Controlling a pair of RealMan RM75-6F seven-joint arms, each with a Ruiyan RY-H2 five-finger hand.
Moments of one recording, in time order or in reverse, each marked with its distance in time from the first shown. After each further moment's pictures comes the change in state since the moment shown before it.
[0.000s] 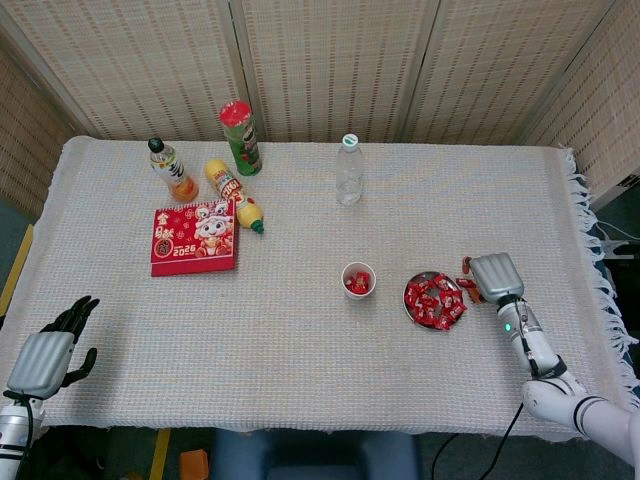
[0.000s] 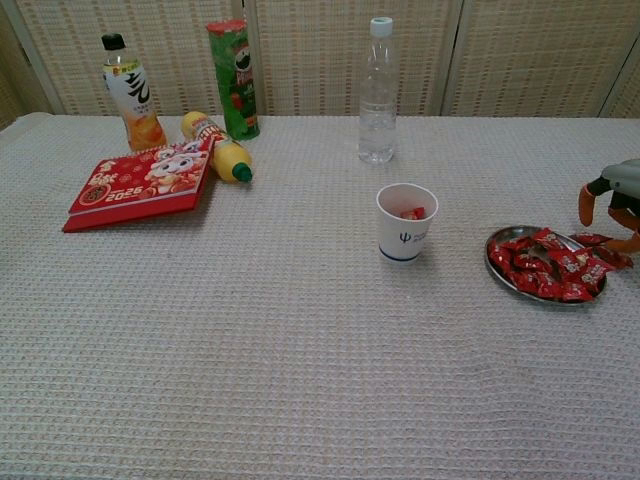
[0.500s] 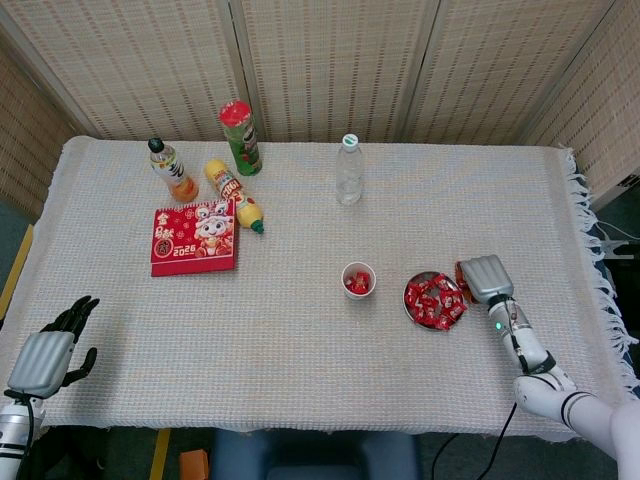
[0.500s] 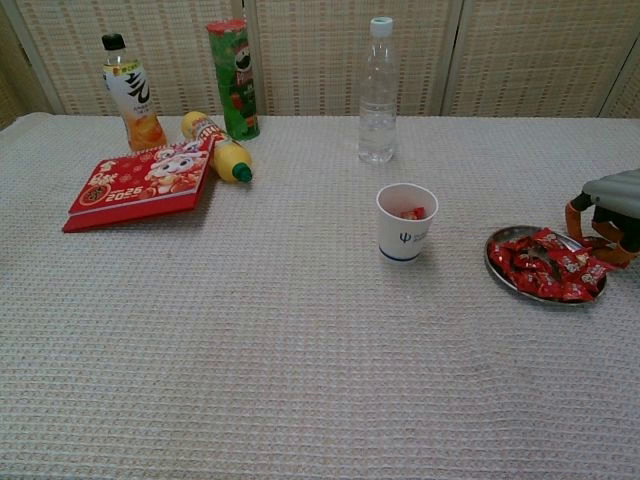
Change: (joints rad) left arm -0.001 -0.002 -0.002 0.002 -0.008 -0.002 0.005; right arm 0.016 -0.065 0.011 0.091 -0.032 -0.068 0.030
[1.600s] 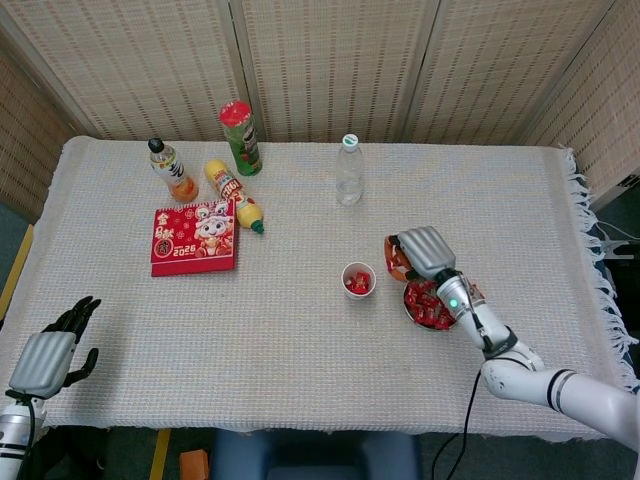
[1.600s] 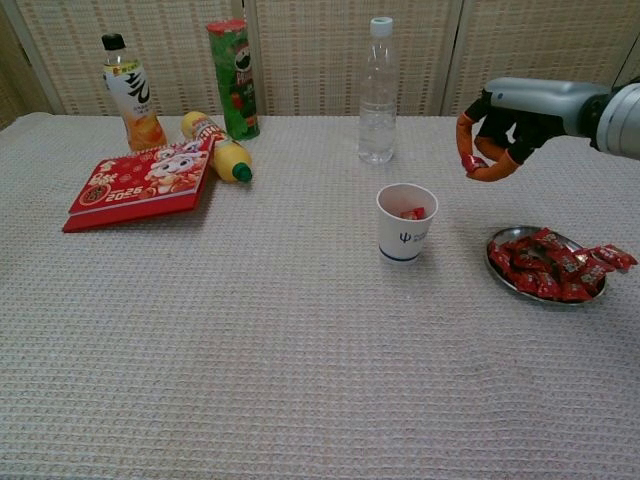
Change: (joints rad) left arm -0.002 0.000 0.003 -0.002 0.003 -0.002 -0.001; right arm 0.141 0.124 0.181 -0.389 -0.037 0.000 0.174
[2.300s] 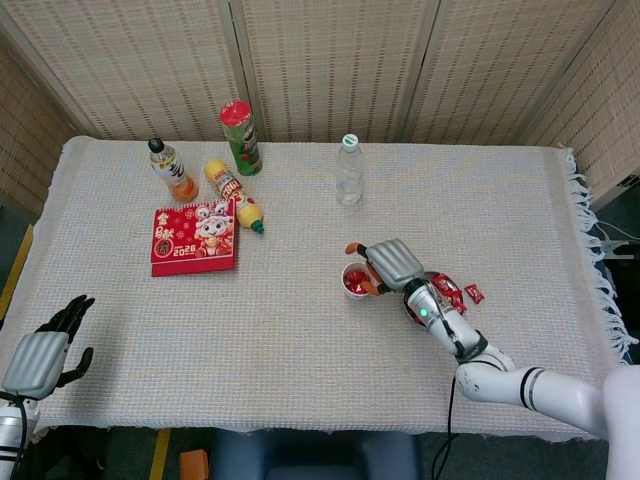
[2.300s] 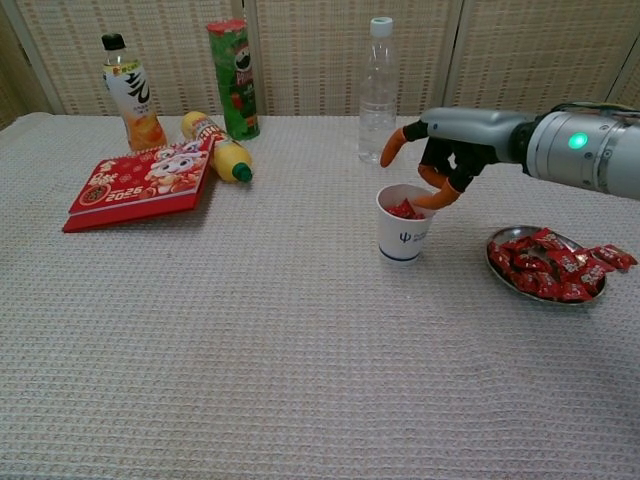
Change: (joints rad) left arm 0.008 0.014 0.000 0.003 0.010 0.014 -0.033; right arm 0.058 -0.062 -0.034 -0.018 0.053 -0.014 -0.077
